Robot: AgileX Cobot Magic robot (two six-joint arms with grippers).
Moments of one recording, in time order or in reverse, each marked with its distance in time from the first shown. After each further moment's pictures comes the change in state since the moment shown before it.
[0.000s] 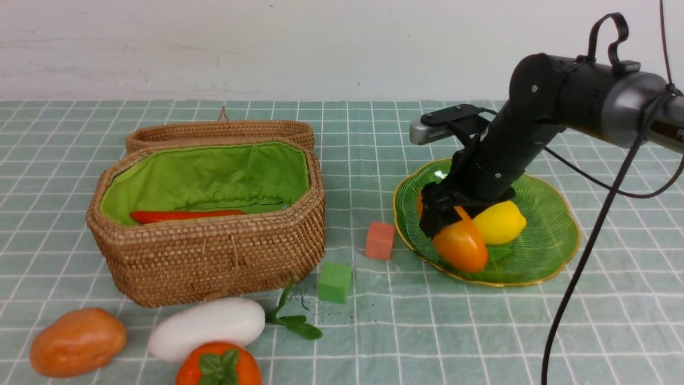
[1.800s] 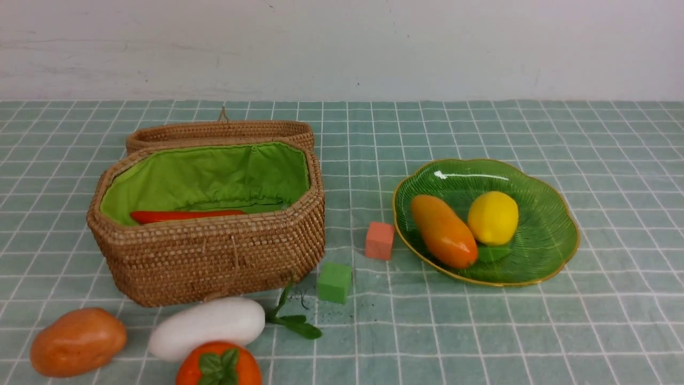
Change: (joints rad) right arm -0.020 -1.505 1.171 0.009 -0.005 0.160; left arm 0.000 0.000 0.000 0.000 0.000 0.000
